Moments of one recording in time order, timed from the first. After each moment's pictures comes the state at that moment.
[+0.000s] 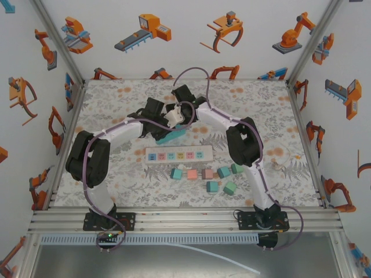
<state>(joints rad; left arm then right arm) -0.55 1.79 1.20 -0.35 0.11 0.63 0.66 2.31 1.93 -0.57 -0.06 0.30</state>
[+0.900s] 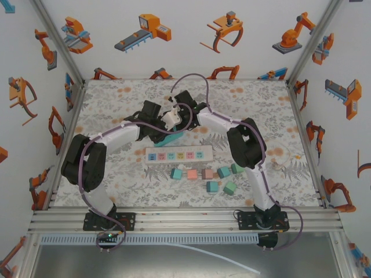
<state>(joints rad) -0.54 1.73 1.13 -0.33 0.17 0.57 0.67 2.25 1.77 -0.45 -0.24 0.25</state>
